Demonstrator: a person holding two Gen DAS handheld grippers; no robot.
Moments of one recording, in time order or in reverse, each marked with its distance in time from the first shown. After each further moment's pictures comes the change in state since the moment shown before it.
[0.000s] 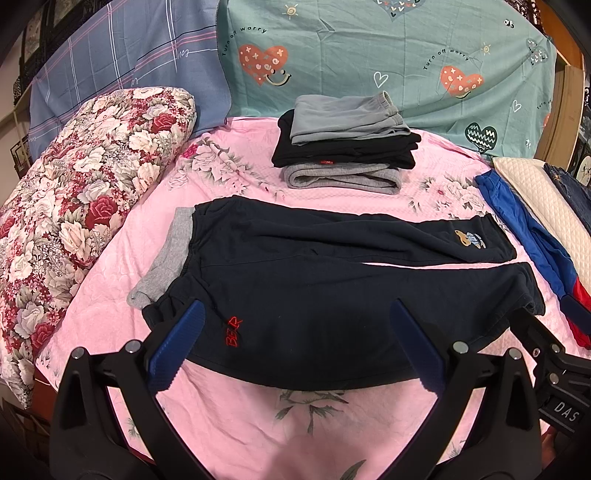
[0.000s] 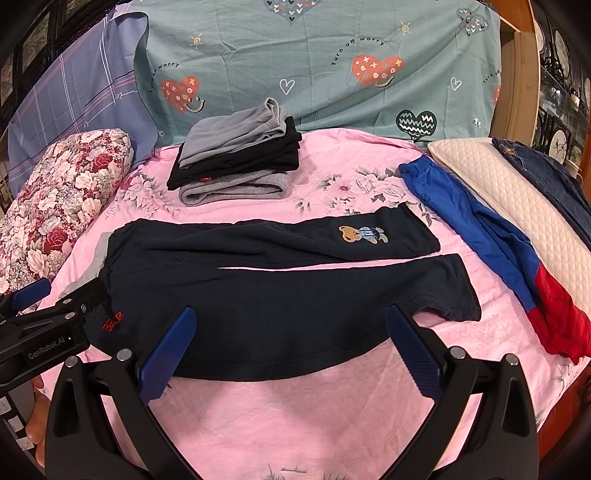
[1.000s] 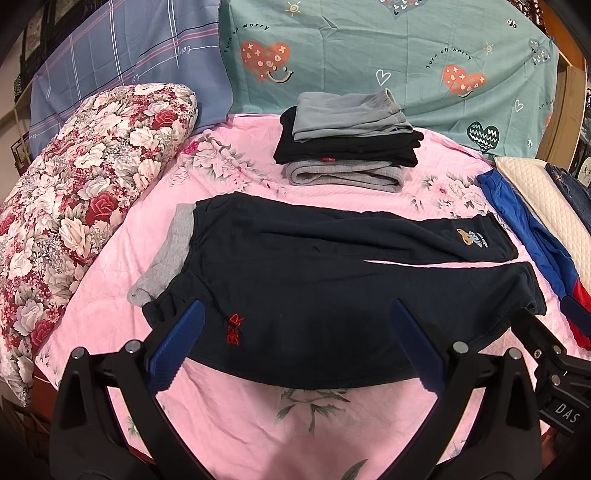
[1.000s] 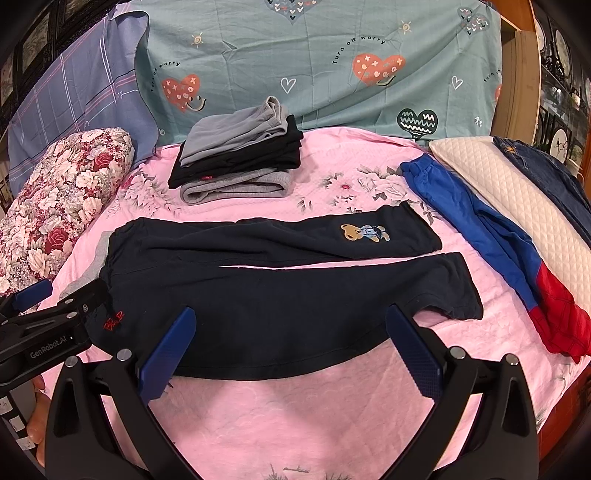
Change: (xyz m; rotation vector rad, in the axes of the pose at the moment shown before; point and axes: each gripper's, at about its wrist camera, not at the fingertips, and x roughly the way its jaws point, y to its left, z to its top) left arm 0.004 -0.001 -0.006 -0.003 0.005 -0.001; right arm 0.001 0.002 -0.001 0.000 0.002 0.001
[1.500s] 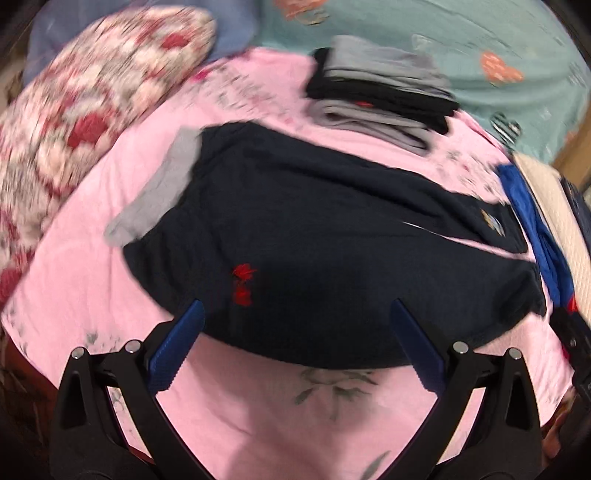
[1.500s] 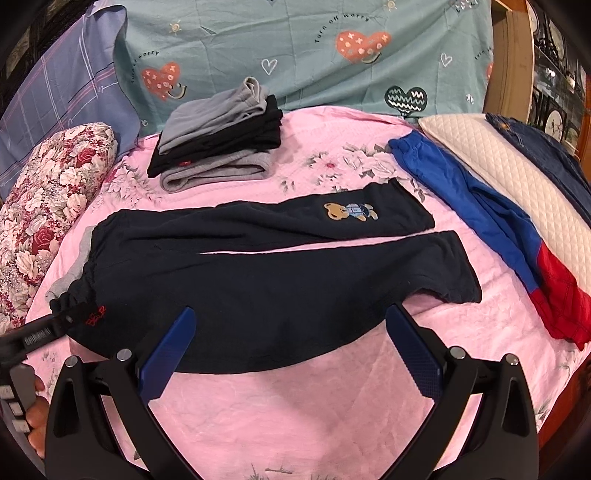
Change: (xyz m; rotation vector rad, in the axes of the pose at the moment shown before) left arm 0.063 0.070 -0.029 -0.203 0.215 -0.062; right arm 0.026 -0.020 -0.013 0.049 0.064 -0.020
